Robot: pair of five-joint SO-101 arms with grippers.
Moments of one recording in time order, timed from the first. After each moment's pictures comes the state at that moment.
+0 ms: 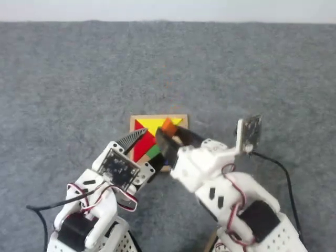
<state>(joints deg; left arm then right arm) 22.0 -100.4 72.7 62.0 -8.3 -47.0 -82.9 60.8 45.4 -34.9</state>
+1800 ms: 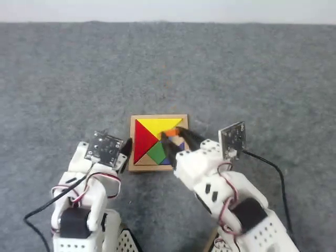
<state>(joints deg) -5.1 -99.8 77.1 69.0 -16.0 -39.4 -81.8 76.5 32.9 -20.6</state>
